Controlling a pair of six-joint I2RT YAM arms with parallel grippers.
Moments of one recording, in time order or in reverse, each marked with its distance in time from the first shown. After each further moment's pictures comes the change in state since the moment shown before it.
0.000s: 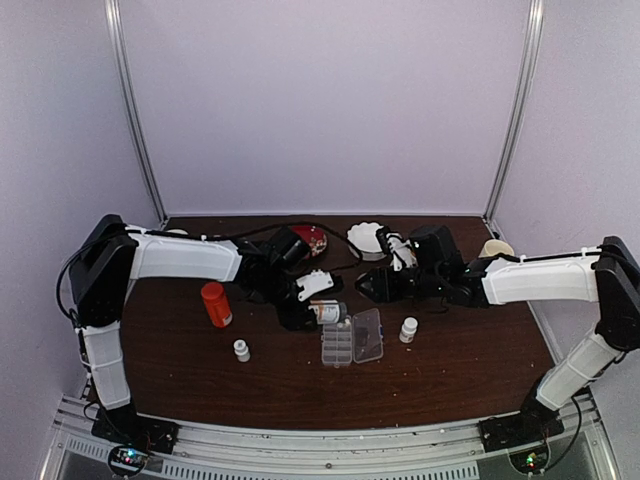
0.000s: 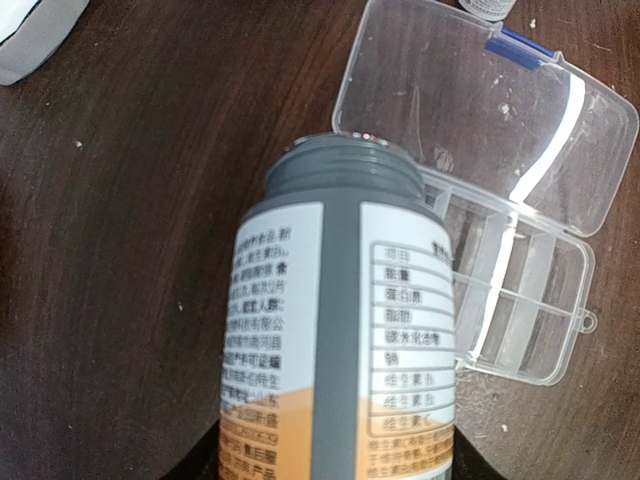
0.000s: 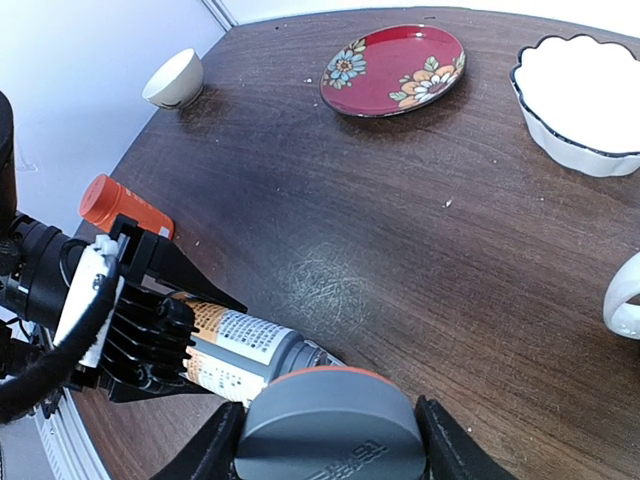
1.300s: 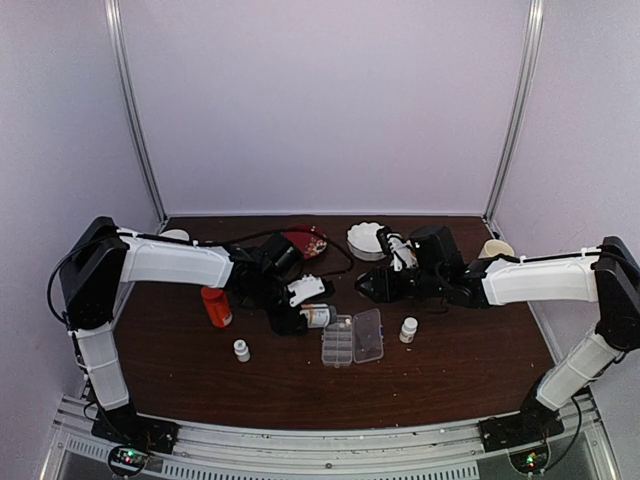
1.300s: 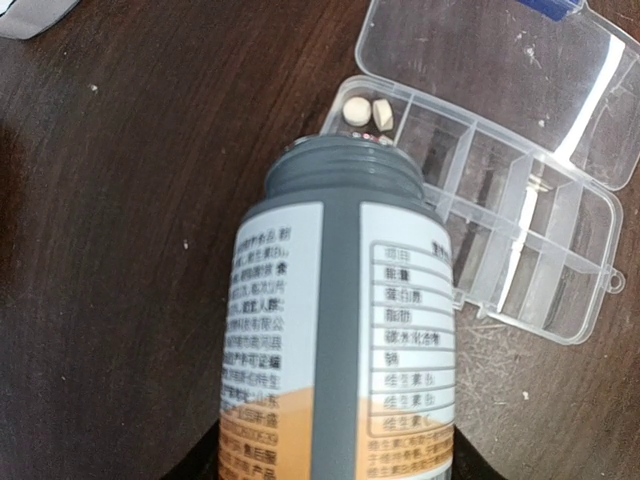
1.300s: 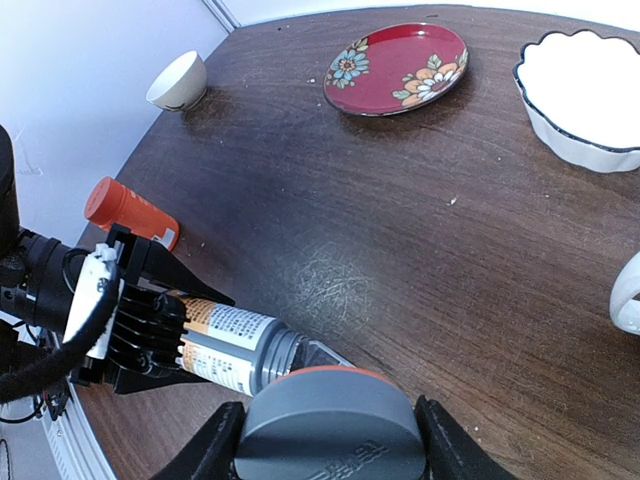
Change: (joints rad) left arm 0.002 -0.059 -0.098 0.027 -0.066 -0.031; right arm -0.002 -0.002 -0.007 0.014 -0.012 0.018
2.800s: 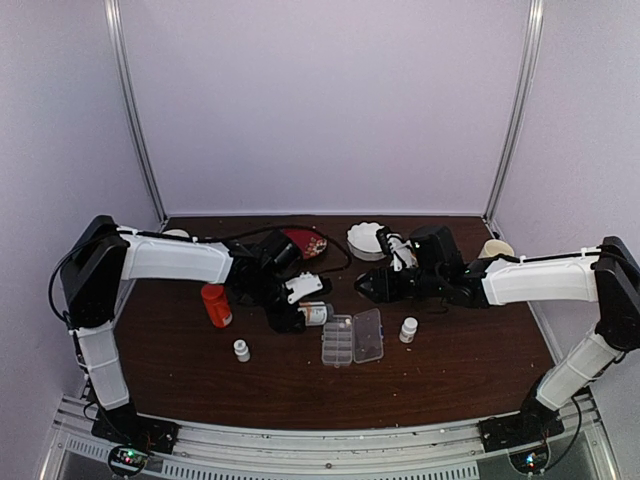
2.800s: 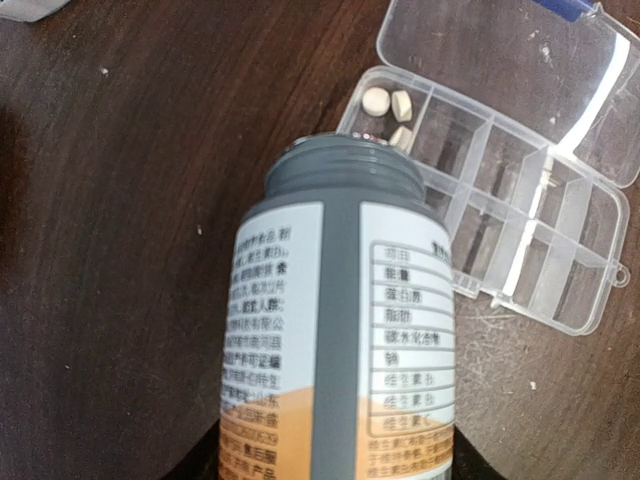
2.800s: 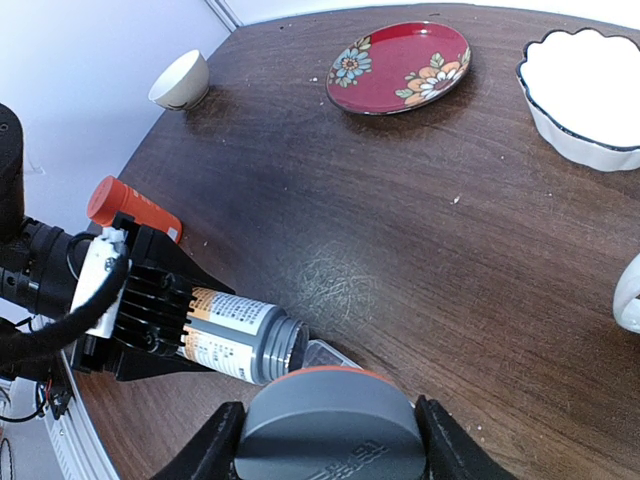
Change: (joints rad) left arm 0.020 0.003 0.026 -0.041 0.005 -0.002; right arm 0.000 0.000 0.001 0.000 -0.008 0.003
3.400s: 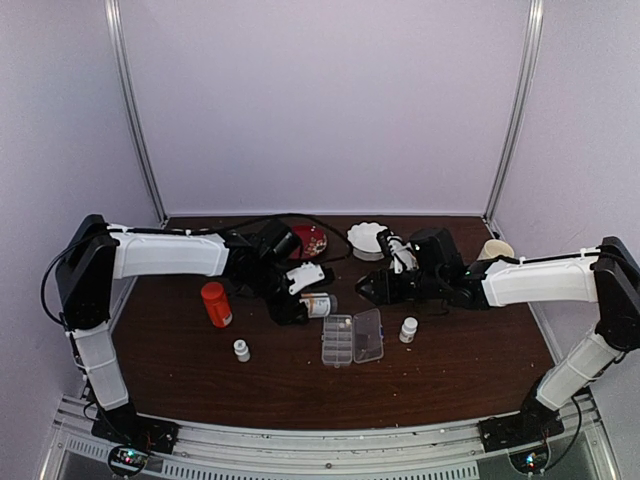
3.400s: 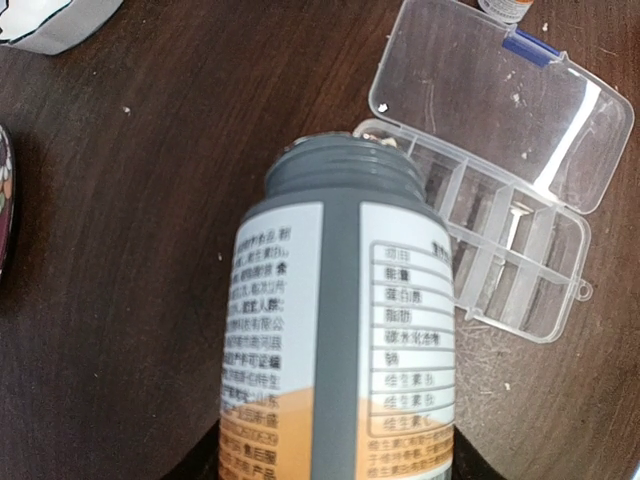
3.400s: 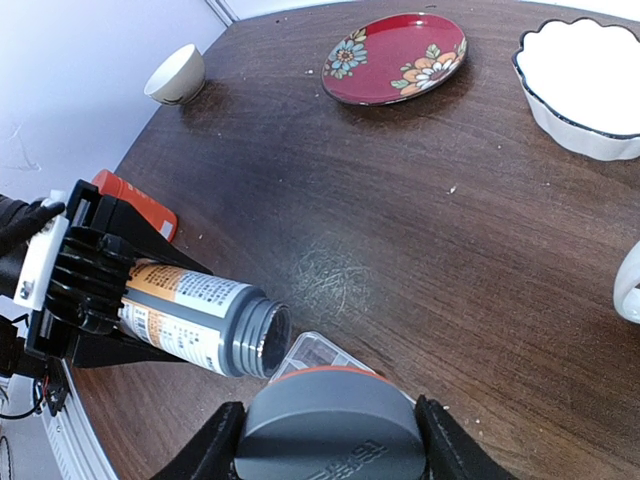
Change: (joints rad) left arm -0.001 -0.023 0.055 -0.050 0.013 0.006; right arm 0.000 0.000 -0.013 0.000 0.000 0.000
